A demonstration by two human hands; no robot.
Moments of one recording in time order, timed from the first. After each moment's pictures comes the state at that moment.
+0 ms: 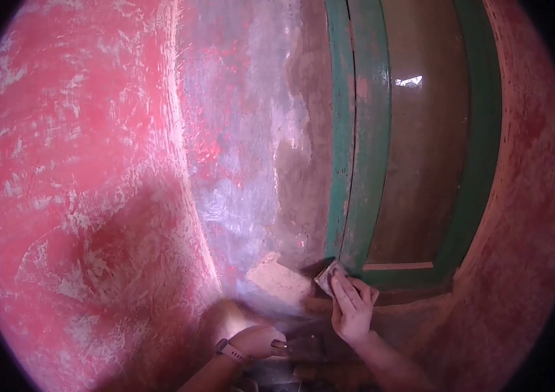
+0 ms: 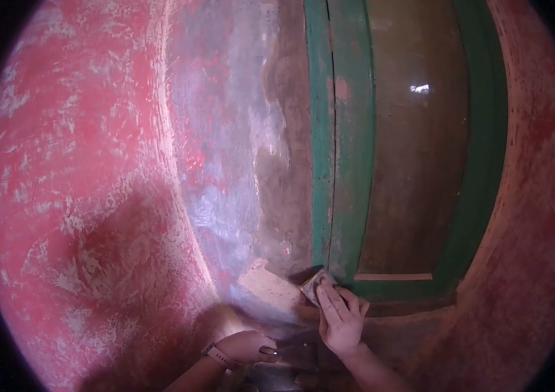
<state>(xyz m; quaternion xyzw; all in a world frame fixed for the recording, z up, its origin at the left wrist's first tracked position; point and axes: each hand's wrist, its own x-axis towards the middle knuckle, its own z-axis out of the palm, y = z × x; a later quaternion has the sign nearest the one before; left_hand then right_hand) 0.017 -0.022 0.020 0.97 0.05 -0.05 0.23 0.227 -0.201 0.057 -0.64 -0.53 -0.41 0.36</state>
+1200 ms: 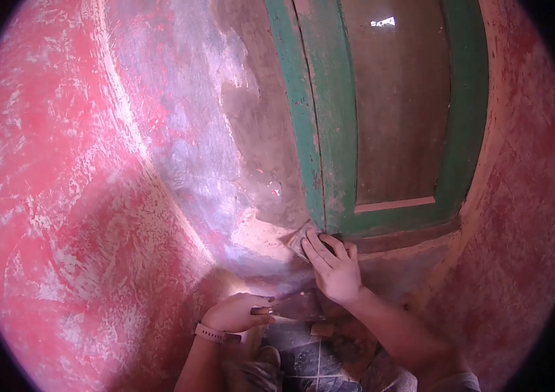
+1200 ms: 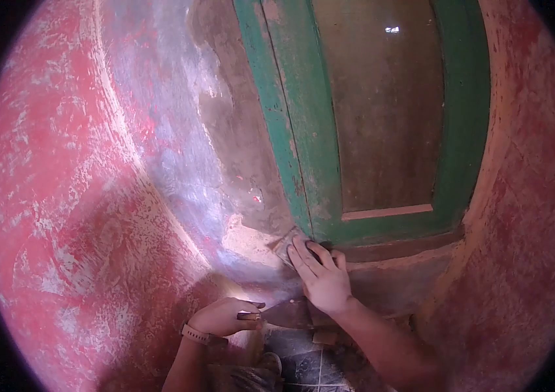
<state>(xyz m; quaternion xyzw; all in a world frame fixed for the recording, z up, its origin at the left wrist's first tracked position) -0.016 -0.015 0.056 0.95 0.13 -0.10 0.26 0.222 -0.186 0.018 -0.68 -0.57 -0.36 0.28</state>
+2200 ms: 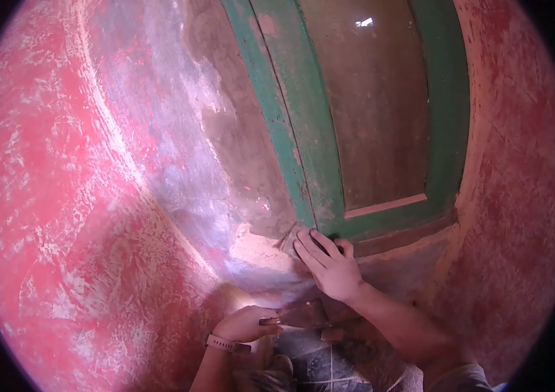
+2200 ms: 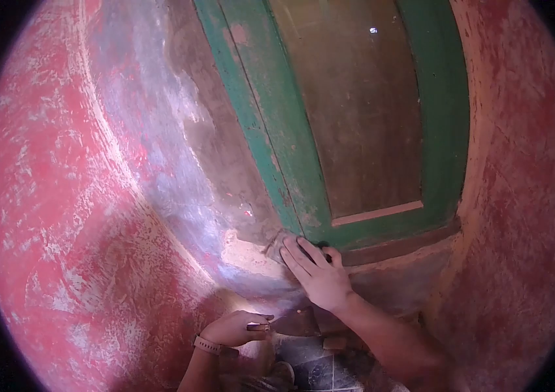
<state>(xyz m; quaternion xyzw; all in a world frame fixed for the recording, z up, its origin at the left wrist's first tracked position) -0.005 -0.025 0.055 0.94 0.16 -0.16 0.25 0.229 -0.187 0.036 -0.69 -0.57 -0.39 0.24</state>
